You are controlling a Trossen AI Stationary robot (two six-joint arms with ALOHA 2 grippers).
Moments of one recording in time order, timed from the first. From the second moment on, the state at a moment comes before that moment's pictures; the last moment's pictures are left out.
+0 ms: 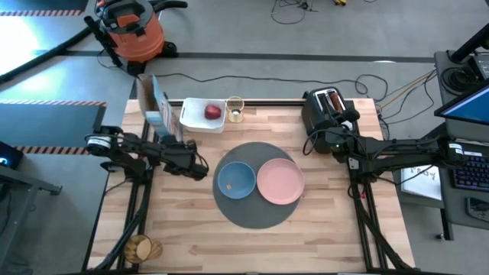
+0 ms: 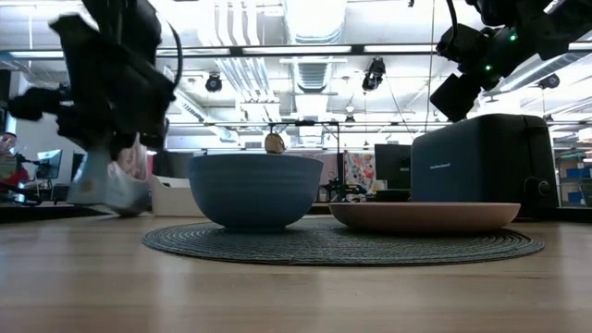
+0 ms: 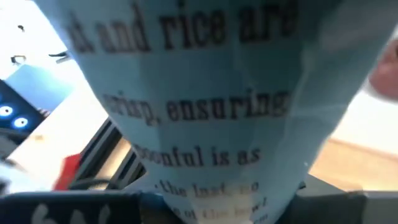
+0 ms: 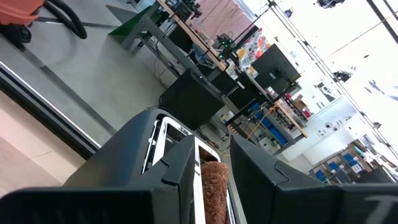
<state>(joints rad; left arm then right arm) -0.08 1.58 0.81 -1.42 -0.79 -2.22 -0.16 0.89 0.47 0.09 1.28 -0.45</state>
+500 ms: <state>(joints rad) -0.45 1.60 1.12 -1.56 -0.61 -2.10 -0.16 0.89 0.47 0.09 1.28 -0.45</state>
